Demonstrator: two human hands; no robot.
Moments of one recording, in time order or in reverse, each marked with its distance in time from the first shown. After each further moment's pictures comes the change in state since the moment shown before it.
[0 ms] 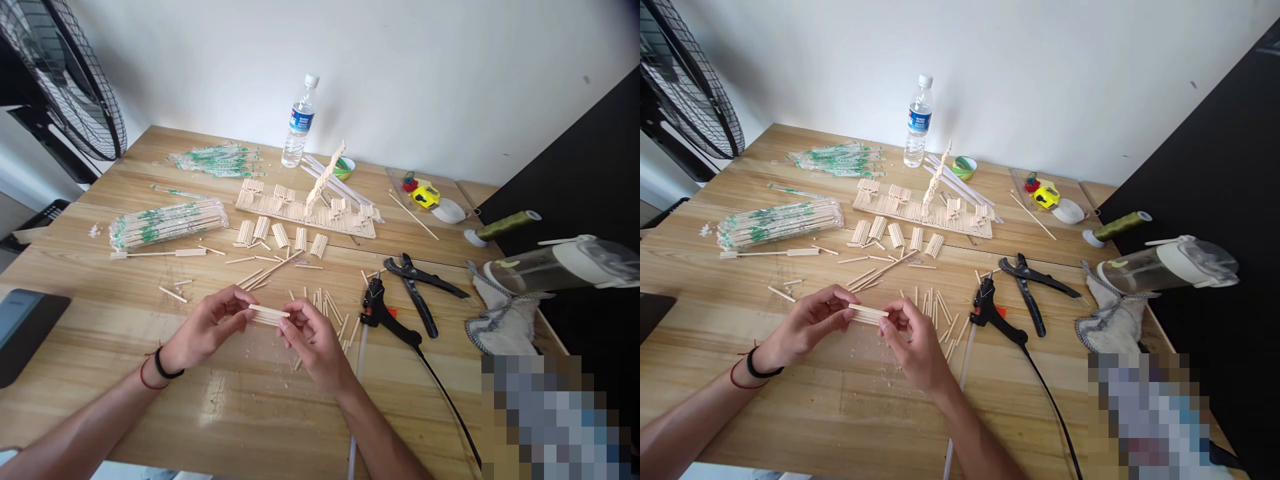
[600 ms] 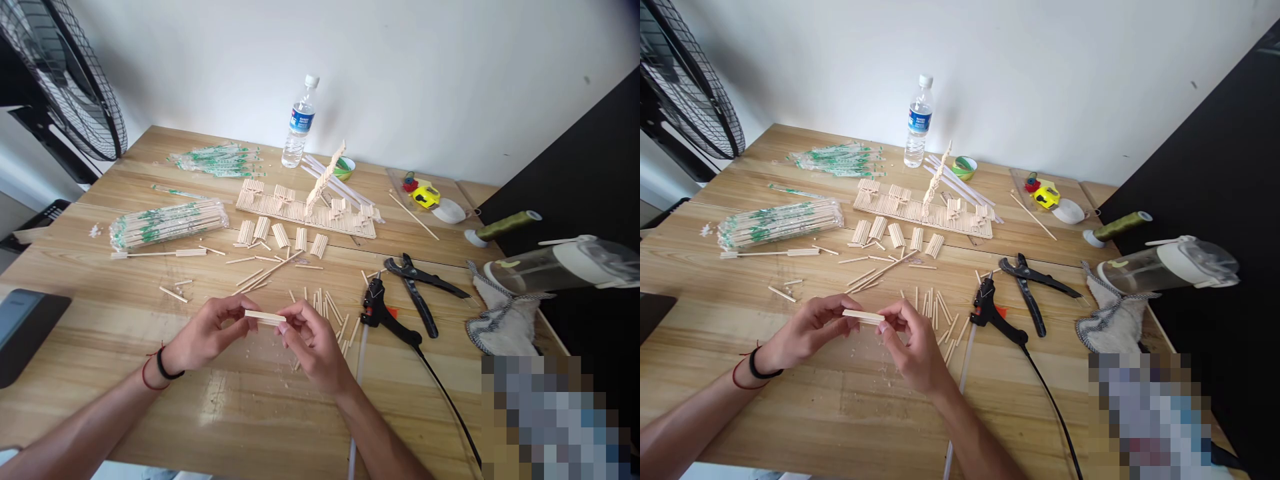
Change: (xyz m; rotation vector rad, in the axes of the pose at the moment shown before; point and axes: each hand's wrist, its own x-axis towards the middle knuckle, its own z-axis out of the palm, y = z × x) left_hand -0.001 0.004 -0.001 0.106 -0.112 -0.017; right_hand -0.001 -0.006 0.002 -0.078 0.012 -0.073
